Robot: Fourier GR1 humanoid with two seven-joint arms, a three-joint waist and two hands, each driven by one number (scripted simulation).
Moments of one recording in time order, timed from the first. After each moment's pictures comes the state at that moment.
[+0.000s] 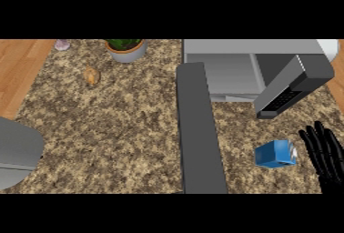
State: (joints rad) left arm 0.36 0.11 0.29 -2.26 0.34 -0.22 0.02; right arm 0.35 -0.05 -0.03 -2.15 0.01 0.22 -0.08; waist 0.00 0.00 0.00
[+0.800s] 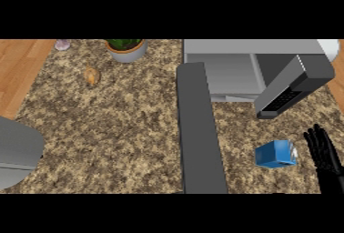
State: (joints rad) left arm 0.42 0.07 0.38 -2.29 0.41 -0.33 0.02; right arm 0.26 -0.10 -0.23 -1.66 0.04 0.23 -0.38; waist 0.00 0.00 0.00
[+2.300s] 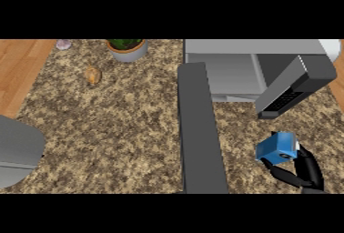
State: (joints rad) left arm 0.44 0.01 0.49 -2.30 0.46 -0.46 0.06; right arm -0.16 -0.24 -0.30 -0.66 0.17 0.16 -0.96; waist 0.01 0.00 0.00
